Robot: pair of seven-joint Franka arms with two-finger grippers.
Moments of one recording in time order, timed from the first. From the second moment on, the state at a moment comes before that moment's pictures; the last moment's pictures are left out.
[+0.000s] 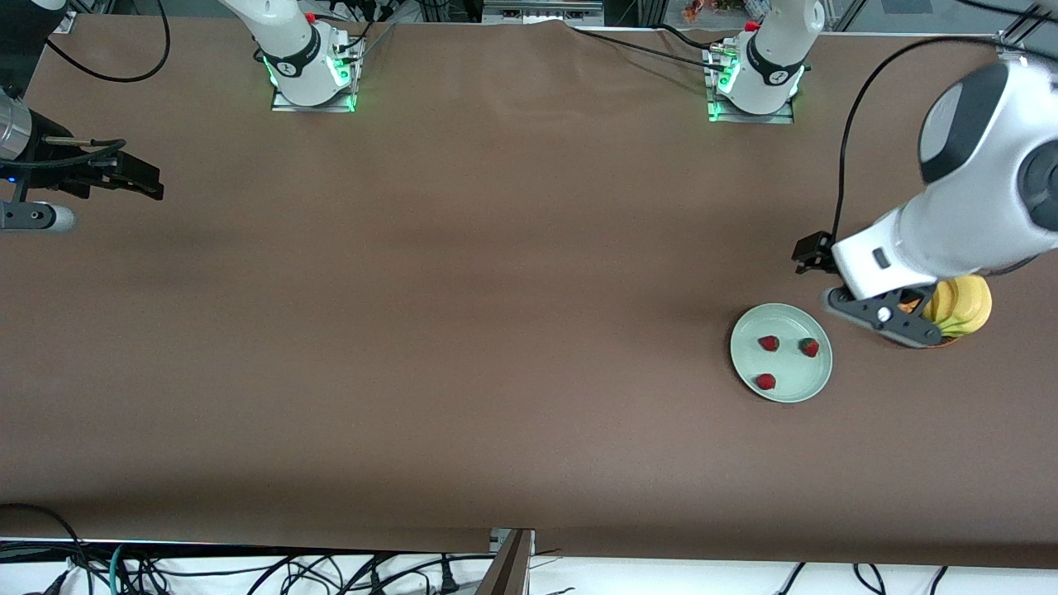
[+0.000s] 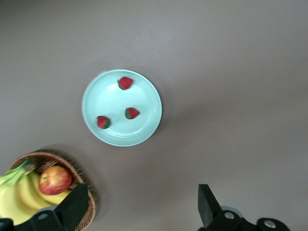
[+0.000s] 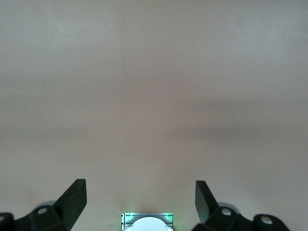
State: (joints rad) left arm 0.26 0.33 -0.54 -1.35 0.19 1.52 0.10; right arm 0.09 0.09 -0.06 -1.49 -0.03 1.41 0.03
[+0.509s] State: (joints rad) left arm -0.03 0.10 -0.08 -1.52 0.06 1.63 0.02; right arm 0.09 0.09 -0.06 -1.49 -0.03 1.44 0.03
